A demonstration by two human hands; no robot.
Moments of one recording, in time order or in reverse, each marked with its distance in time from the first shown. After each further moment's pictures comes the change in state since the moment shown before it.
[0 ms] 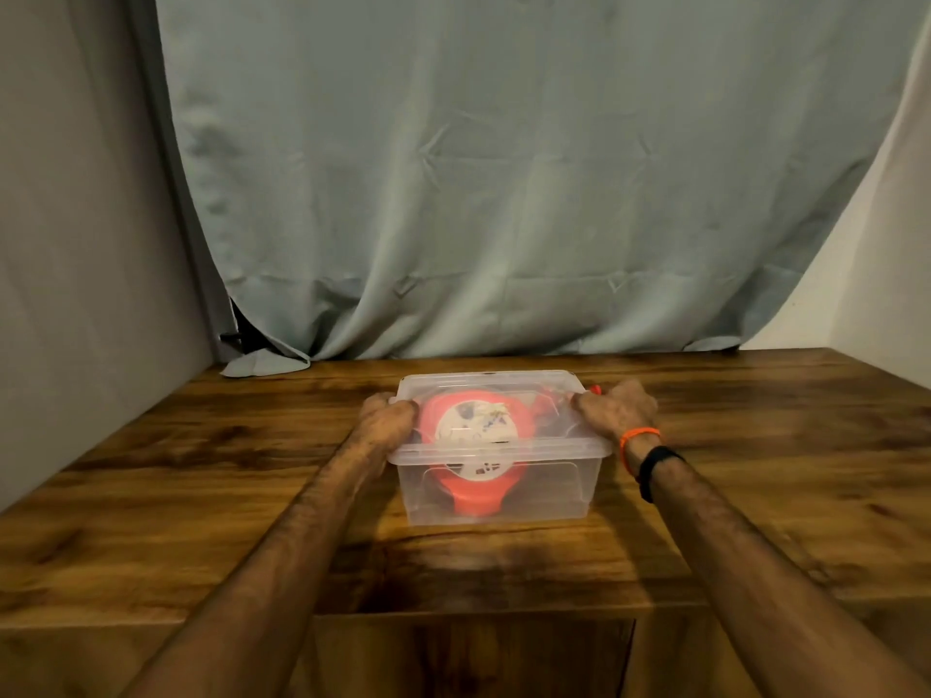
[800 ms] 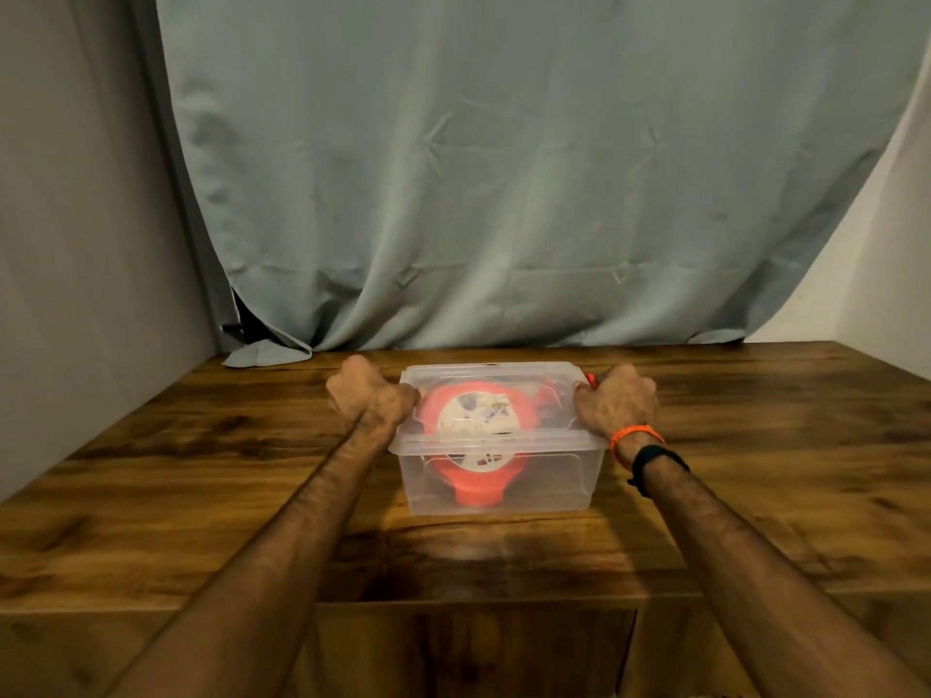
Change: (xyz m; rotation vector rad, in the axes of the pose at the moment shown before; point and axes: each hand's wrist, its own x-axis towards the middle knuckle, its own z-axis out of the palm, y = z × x) left_hand -0.005 0.026 -0.003 0.248 0.415 0.034; right_hand -0.006 -0.003 0.008 -0.179 0.103 -0.099
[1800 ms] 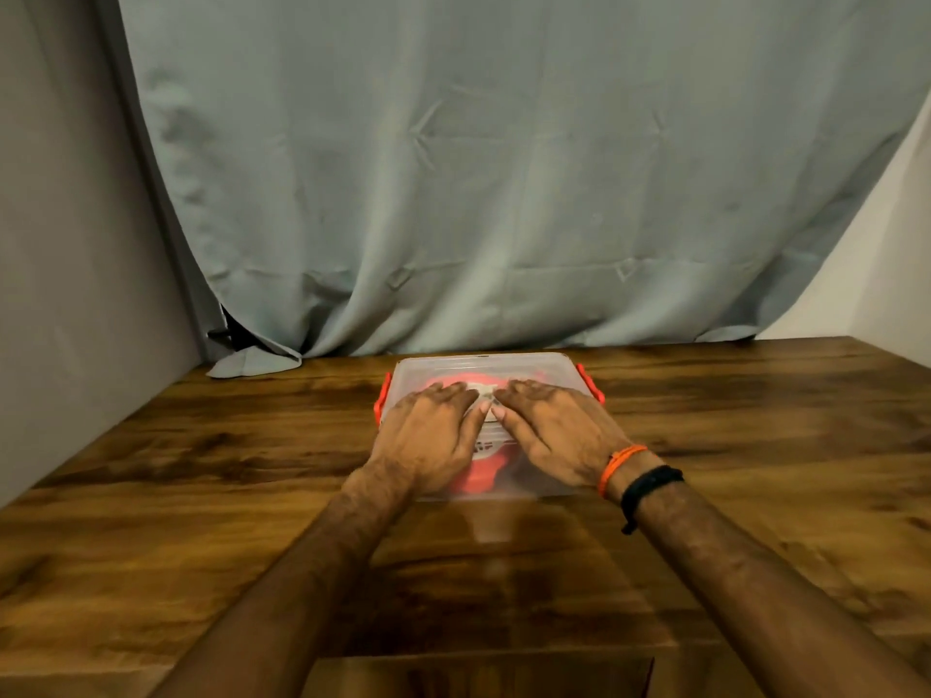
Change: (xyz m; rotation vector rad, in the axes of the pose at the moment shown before) left_hand -0.022 -0.010 0.026 0.535 -0.311 1.074; right_hand -0.017 -0.015 0.013 -0.412 -0.253 -0.982
